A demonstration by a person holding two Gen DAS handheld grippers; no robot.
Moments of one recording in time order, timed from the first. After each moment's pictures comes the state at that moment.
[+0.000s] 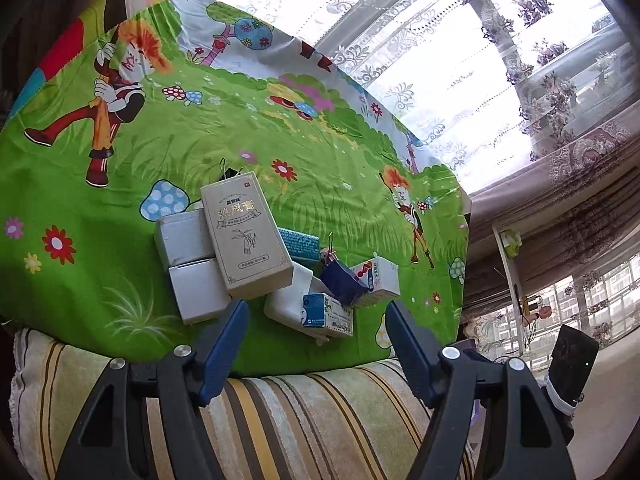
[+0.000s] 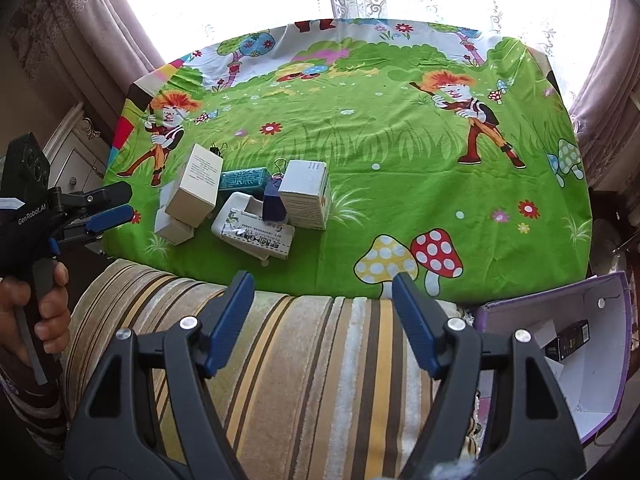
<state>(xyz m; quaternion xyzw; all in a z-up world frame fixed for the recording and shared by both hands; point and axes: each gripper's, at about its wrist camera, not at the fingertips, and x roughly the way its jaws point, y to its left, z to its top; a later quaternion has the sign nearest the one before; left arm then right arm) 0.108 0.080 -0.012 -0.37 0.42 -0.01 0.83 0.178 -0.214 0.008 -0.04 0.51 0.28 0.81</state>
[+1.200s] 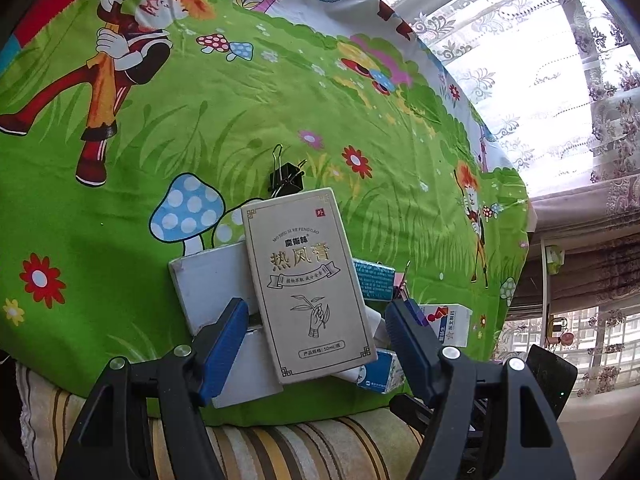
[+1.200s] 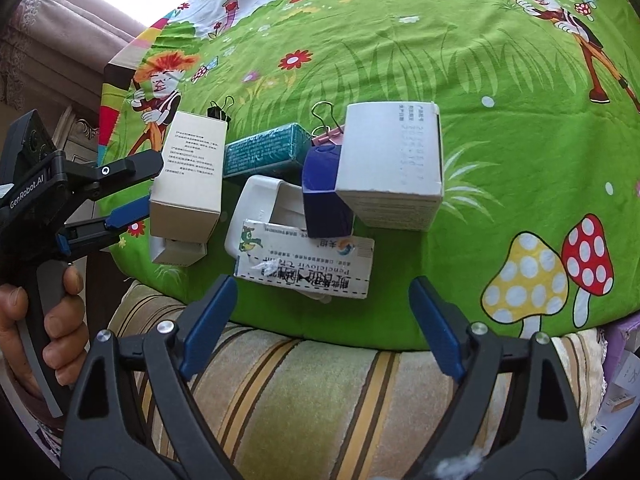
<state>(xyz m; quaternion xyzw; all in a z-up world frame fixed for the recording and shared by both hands) 0.178 0.113 -0.064 -0.39 0.52 0.05 0.76 0.234 -0.127 -0.083 0.01 0.62 0.31 0.72</state>
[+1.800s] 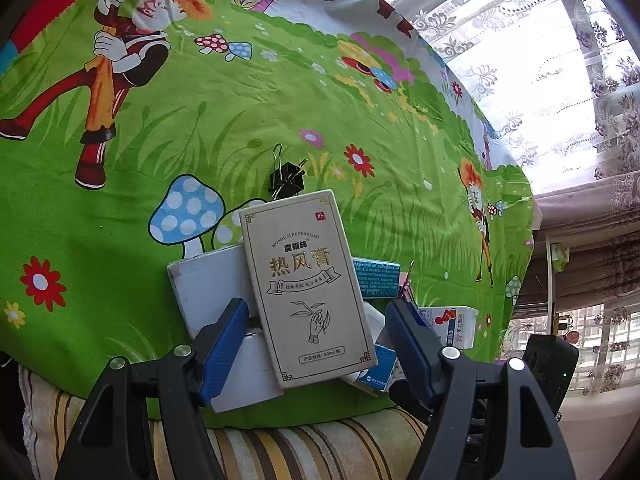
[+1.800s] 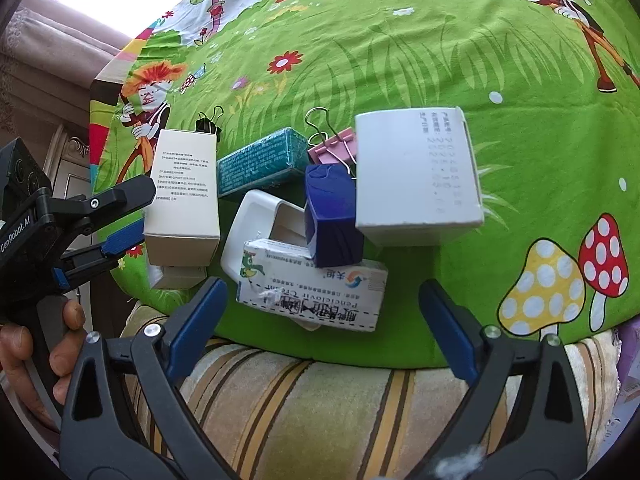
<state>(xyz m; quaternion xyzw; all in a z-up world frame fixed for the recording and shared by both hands) 0.181 0.112 -0.065 -0.38 0.52 0.05 0.76 0.243 -0.122 -0.090 0.05 0.64 0.29 0.71</state>
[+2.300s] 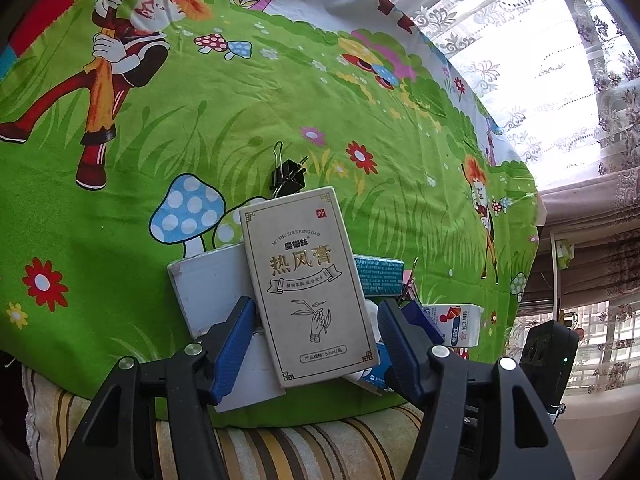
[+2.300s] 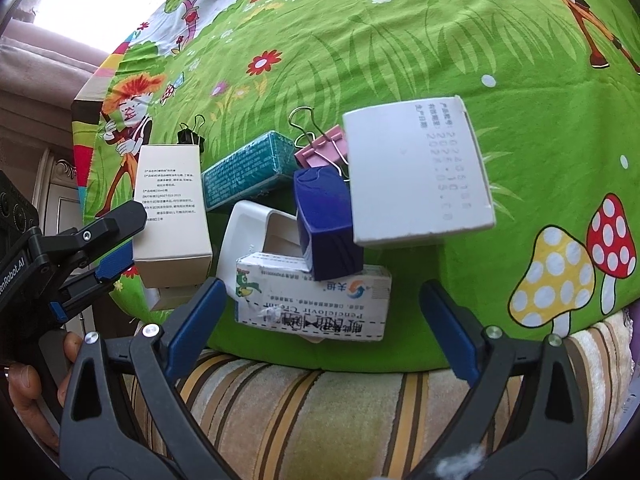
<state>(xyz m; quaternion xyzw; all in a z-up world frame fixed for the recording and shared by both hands) 0.182 0.109 -0.066 -0.37 0.53 0.06 0.76 0.248 -0.112 -0.097 0.07 0.65 0.26 0.71</state>
